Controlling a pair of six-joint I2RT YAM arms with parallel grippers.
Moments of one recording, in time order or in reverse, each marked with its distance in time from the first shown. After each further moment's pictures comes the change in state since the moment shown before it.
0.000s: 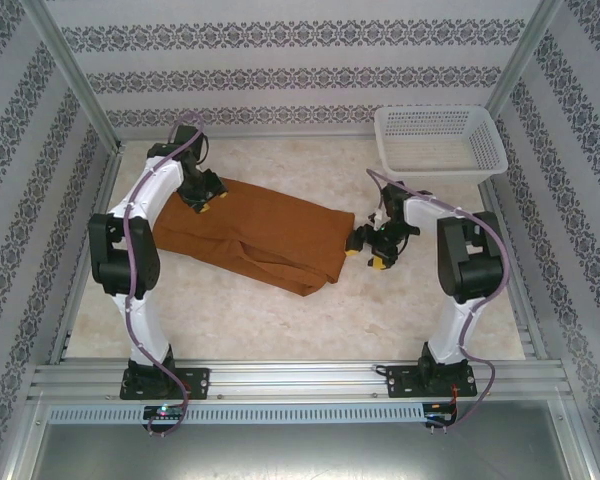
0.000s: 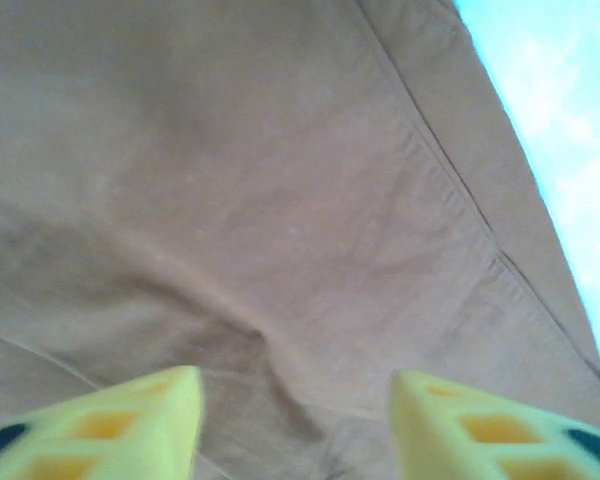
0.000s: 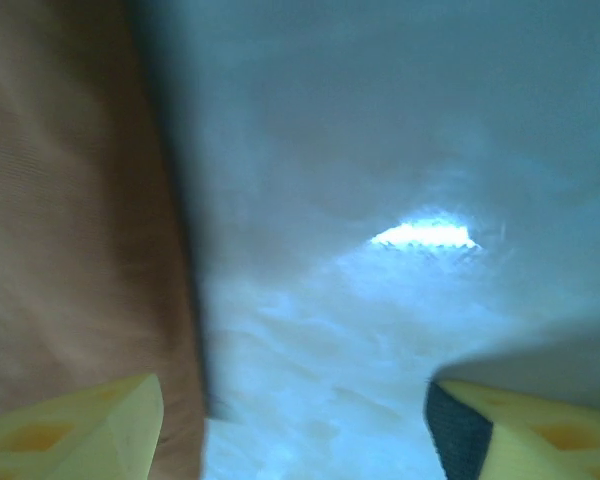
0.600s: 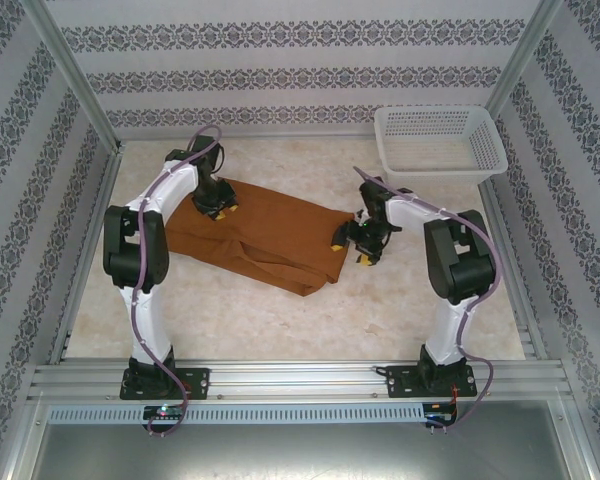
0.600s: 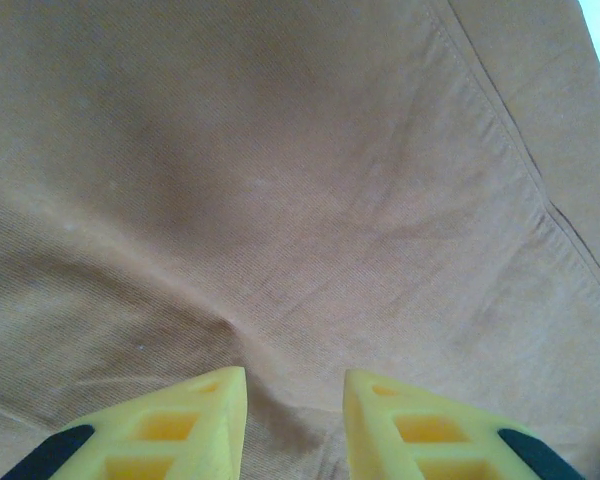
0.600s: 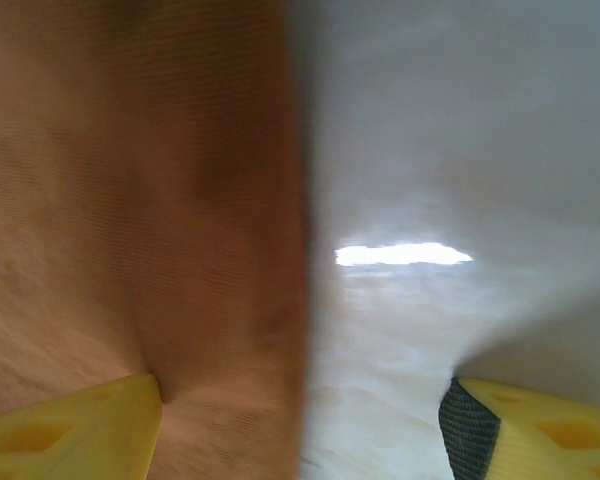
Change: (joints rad) left arm -0.052 0.071 -0.016 0.011 0.025 0.000; right arm 0.154 0.056 0.088 0.033 0.113 0.223
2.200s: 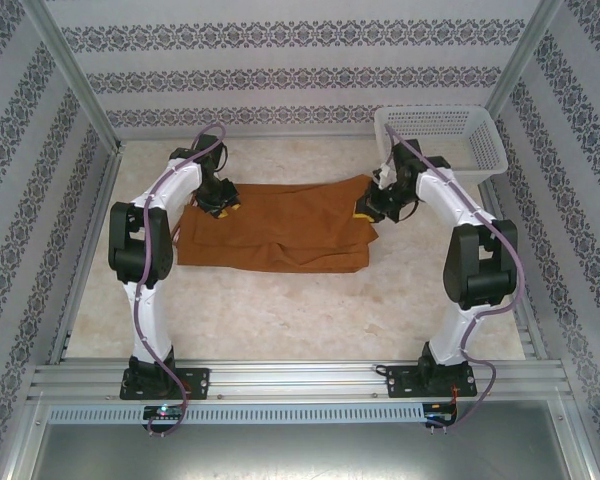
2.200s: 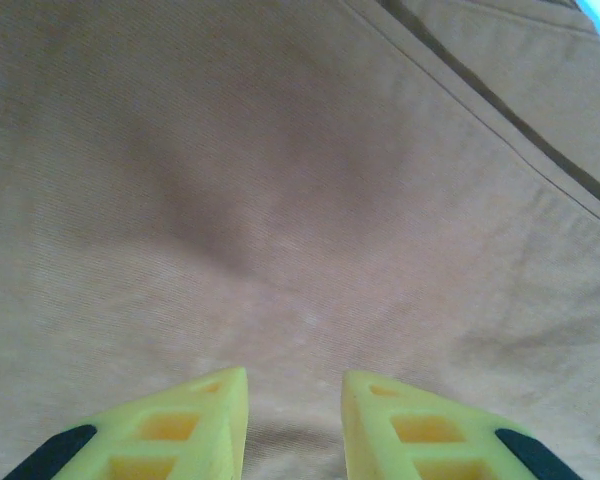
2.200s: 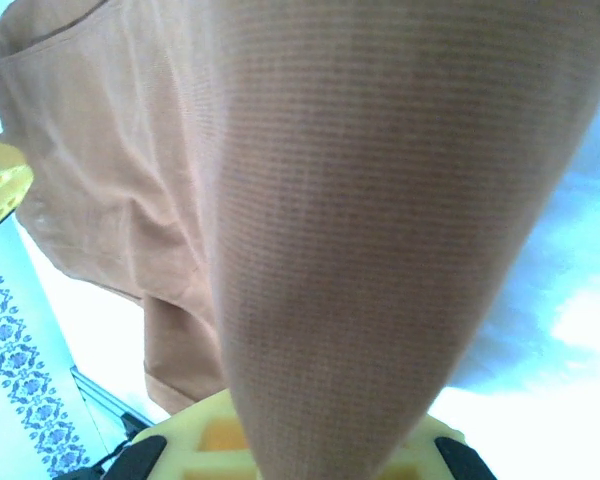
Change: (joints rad) left arm -0.005 0.052 0.050 0.000 -0.001 0.019; right arm -0.177 -0.094 0.266 -0.224 -0.185 -0.211
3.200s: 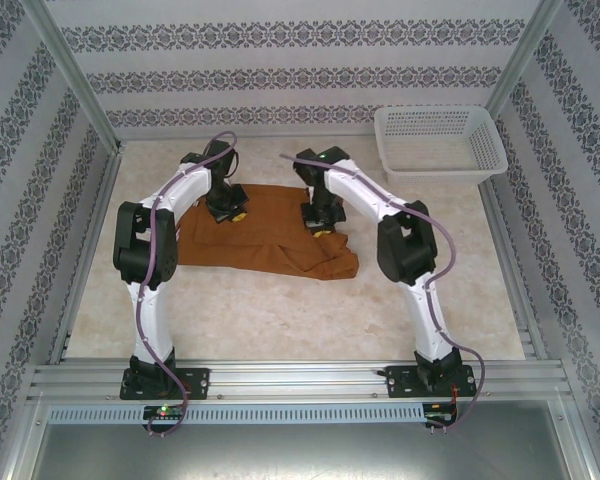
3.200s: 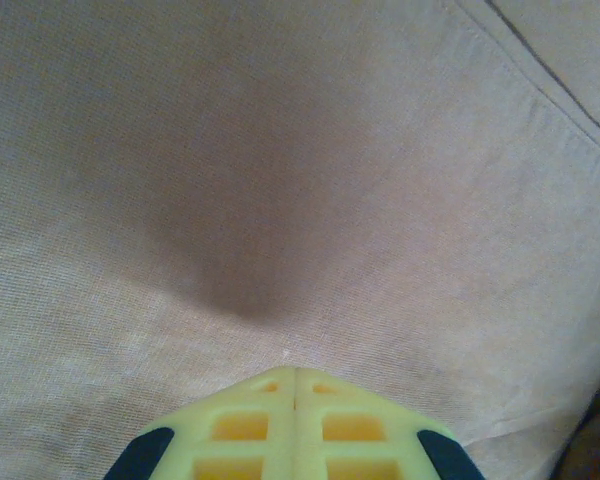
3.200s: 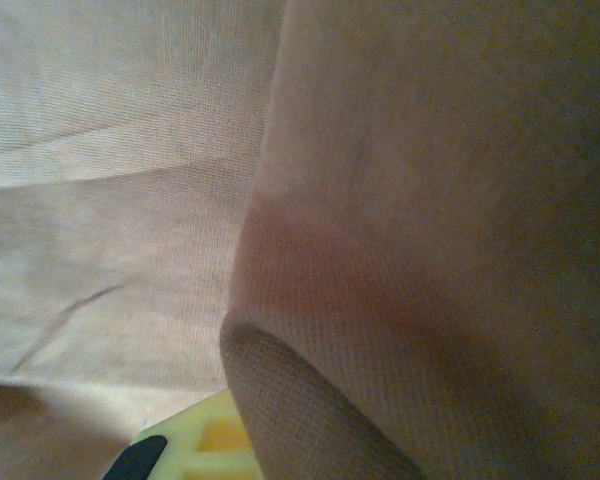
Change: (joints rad) left arm -0.054 0.002 -0.037 0.027 0.035 -0.026; right arm 0.439 0.474 0.580 -0.423 0.567 0.011
